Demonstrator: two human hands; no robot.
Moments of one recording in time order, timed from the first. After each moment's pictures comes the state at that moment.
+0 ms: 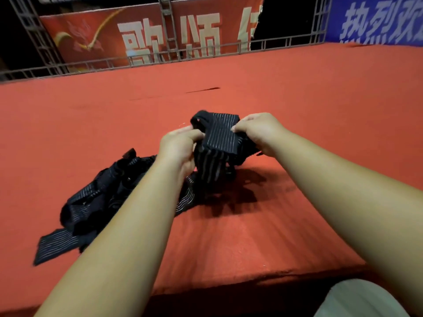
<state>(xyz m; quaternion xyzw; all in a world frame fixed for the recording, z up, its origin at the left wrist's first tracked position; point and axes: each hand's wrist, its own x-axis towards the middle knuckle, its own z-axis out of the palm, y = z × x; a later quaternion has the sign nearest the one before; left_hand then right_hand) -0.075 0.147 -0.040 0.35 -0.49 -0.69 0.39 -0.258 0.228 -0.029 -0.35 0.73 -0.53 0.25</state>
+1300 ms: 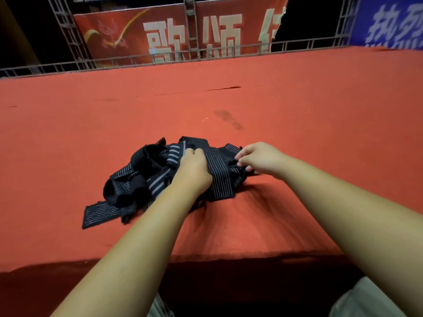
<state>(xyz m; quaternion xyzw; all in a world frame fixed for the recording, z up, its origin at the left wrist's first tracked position) 0.016 0.156 -0.096 0.47 -0.86 -0.14 0.15 -0.188 0.235 -0.087 -0.46 0.77 -0.34 0.28</state>
